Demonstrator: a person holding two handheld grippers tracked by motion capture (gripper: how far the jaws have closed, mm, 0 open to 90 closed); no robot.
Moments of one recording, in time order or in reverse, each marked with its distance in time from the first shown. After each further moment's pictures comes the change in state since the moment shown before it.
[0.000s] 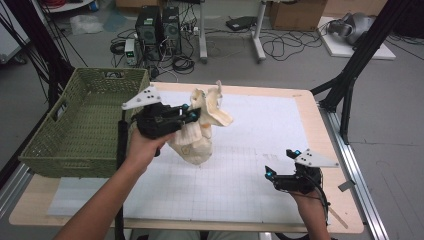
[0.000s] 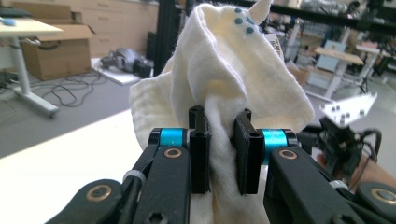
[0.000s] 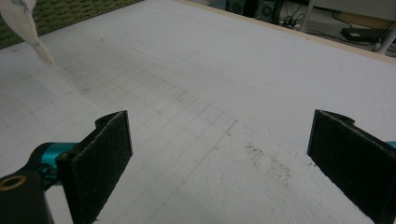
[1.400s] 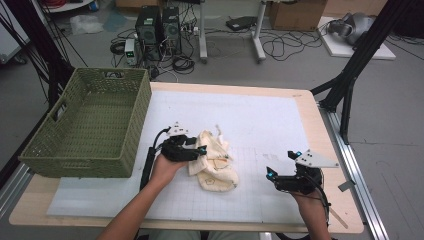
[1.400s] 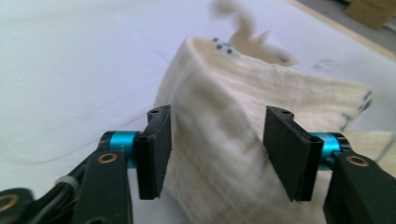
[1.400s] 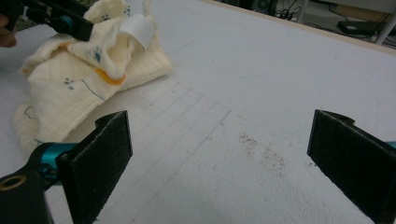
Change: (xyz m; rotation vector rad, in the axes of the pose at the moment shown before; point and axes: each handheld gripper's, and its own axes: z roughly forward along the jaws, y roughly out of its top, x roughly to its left) left arm 0.043 -0.130 0.042 0.324 0.281 -0.103; right arm -0.004 -0.006 0.001 0.023 -0.016 0.005
